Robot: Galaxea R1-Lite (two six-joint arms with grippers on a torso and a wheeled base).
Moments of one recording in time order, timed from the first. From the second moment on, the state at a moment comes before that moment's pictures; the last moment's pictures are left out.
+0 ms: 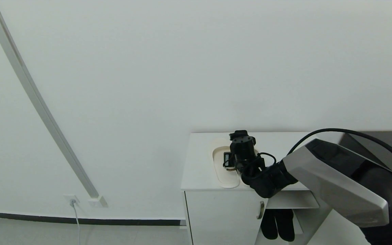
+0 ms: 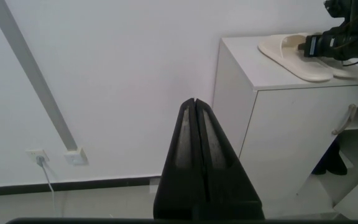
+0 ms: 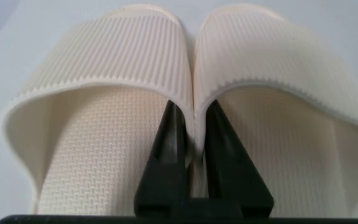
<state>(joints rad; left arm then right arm) 0.00 0.00 0.00 0.00 -0.03 0.02 0.61 2.49 -1.52 -0.68 -0.47 0.21</state>
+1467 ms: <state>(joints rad) 0.00 0.00 0.00 0.00 -0.03 0.02 0.66 1.72 -0.67 -0.81 0.15 0.10</state>
